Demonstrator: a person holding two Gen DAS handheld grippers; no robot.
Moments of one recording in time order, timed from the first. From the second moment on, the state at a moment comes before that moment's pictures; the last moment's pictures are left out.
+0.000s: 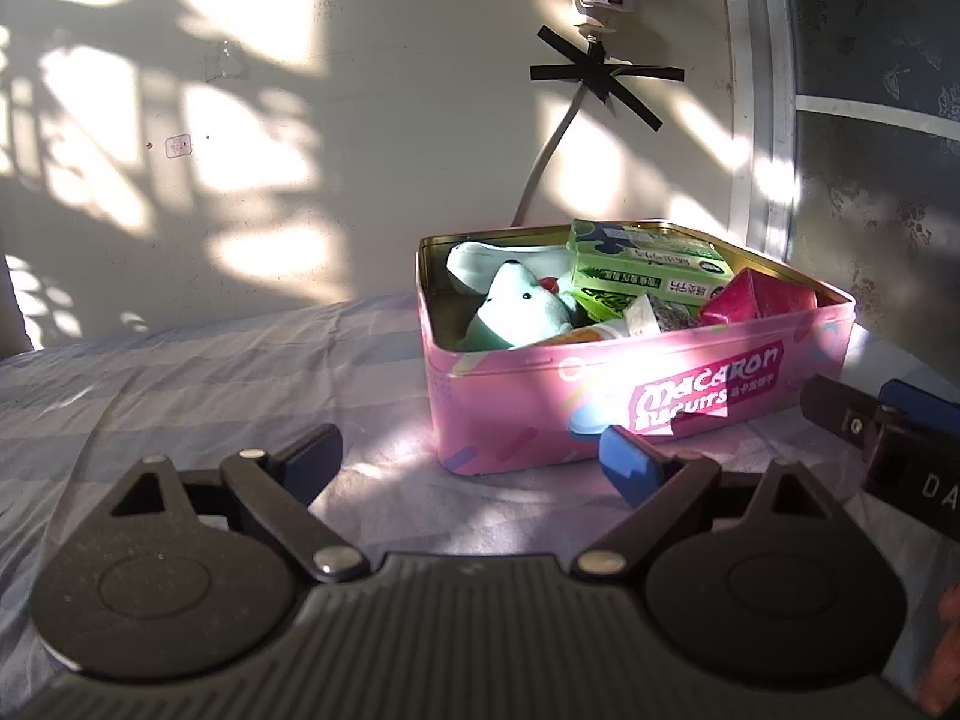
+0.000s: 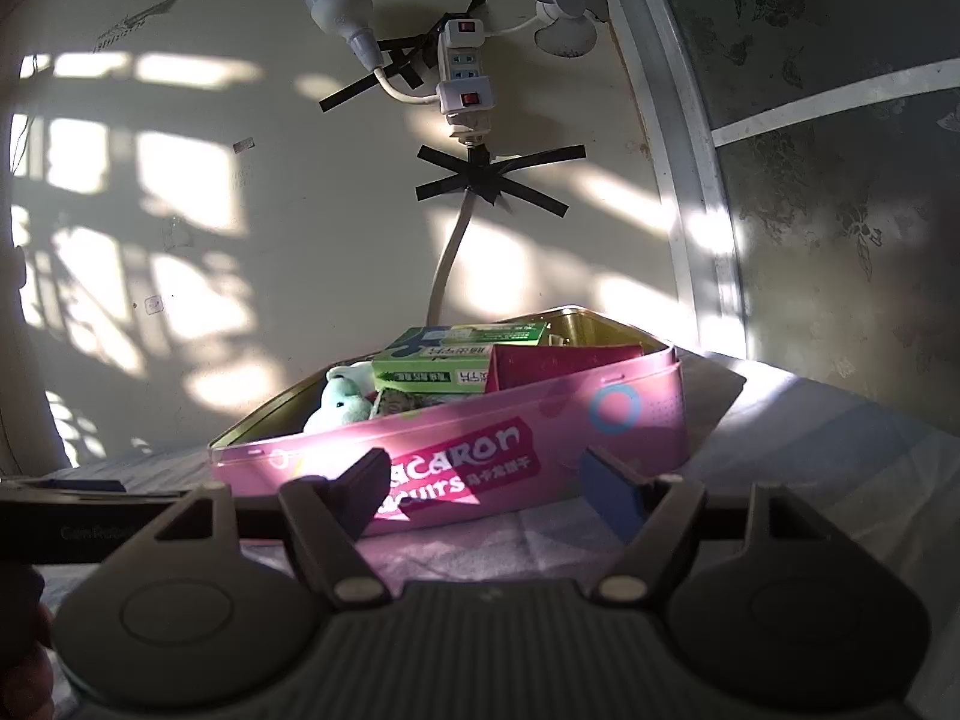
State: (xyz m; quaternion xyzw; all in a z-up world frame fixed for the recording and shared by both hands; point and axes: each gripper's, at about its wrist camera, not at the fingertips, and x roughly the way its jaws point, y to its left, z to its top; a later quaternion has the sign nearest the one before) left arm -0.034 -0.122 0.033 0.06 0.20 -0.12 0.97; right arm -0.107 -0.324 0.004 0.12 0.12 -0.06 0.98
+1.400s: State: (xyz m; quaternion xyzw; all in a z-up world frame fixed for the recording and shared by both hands) left arm -0.047 -0.102 0.015 0.09 0.27 -0.10 0.95; right arm -0.098 -0.307 -0.008 0.18 0.19 -0.04 0.96
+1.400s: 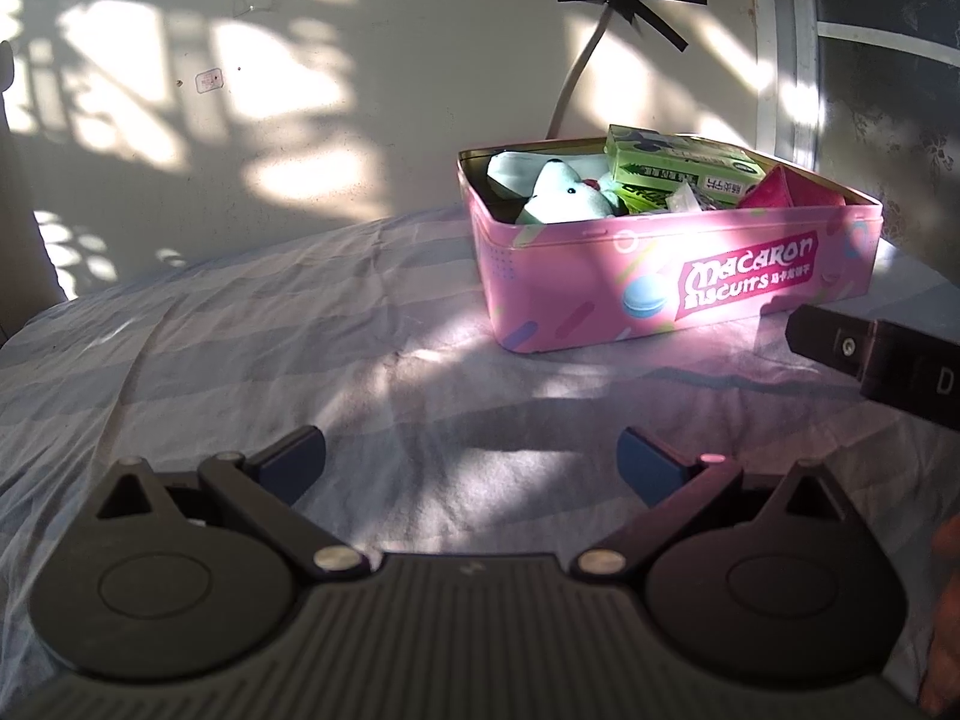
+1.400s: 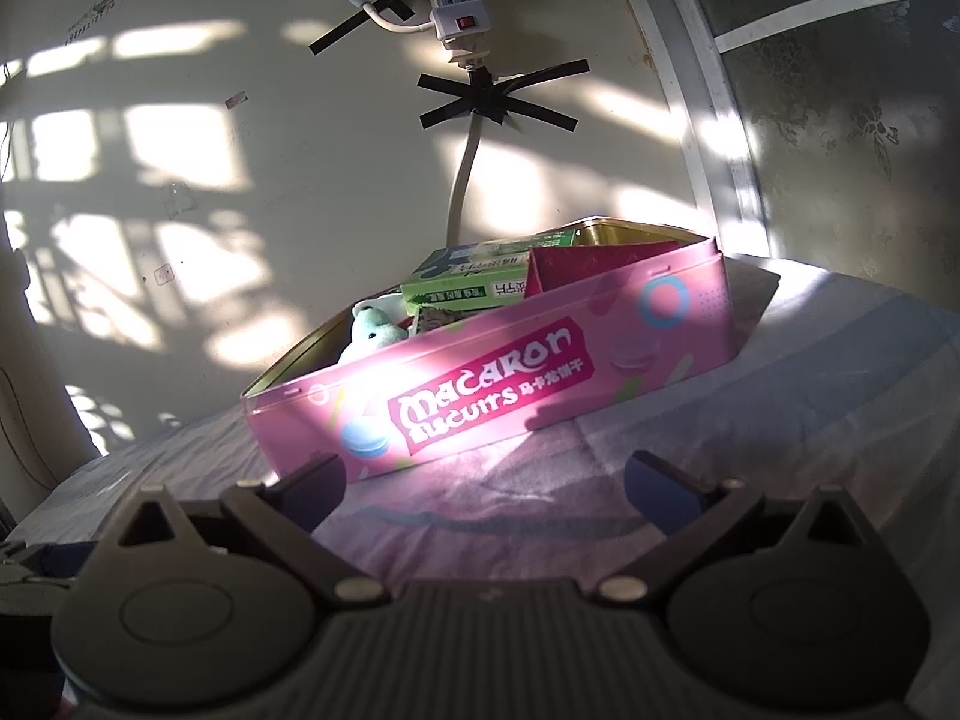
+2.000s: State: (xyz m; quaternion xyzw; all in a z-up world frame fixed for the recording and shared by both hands) left arm -0.047 -0.106 0.010 0.10 0.28 -0.10 0.95; right arm -0.099 -0.307 -0.009 0.18 0.18 -0.04 0.97
